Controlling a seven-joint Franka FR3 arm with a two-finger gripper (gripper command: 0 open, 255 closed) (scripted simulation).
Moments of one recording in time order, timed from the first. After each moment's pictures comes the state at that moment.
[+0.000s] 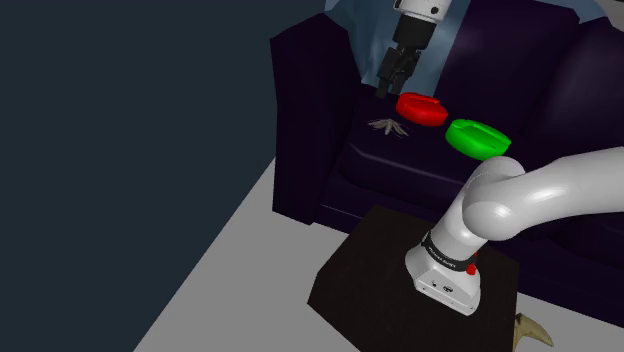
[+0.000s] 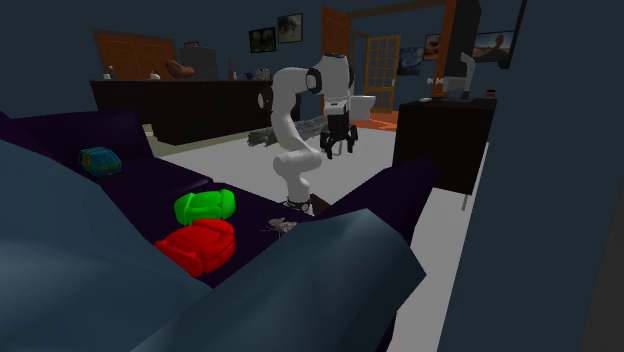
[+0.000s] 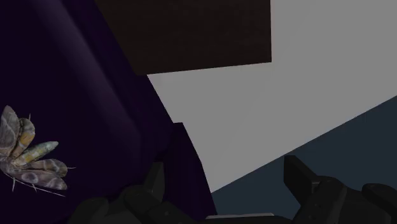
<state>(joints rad) 0.01 -0.76 -0.06 -2.31 0.07 1.56 0.01</state>
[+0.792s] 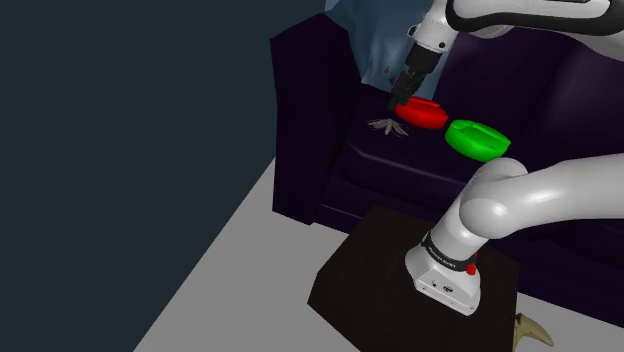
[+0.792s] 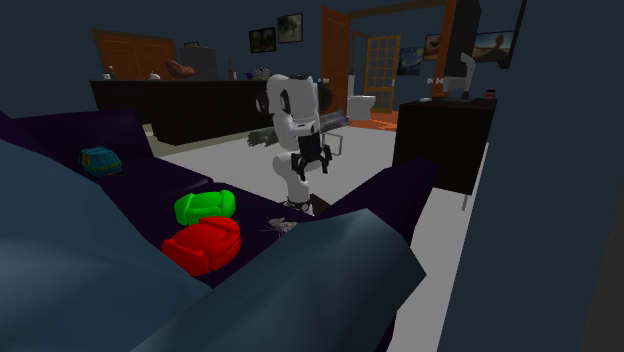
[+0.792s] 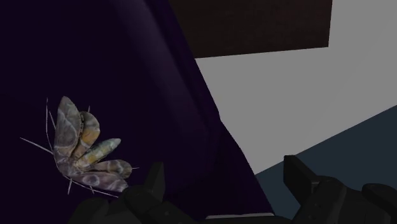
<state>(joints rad) -0.07 -0.80 -0.27 -2.49 -0.07 1.76 -0.22</state>
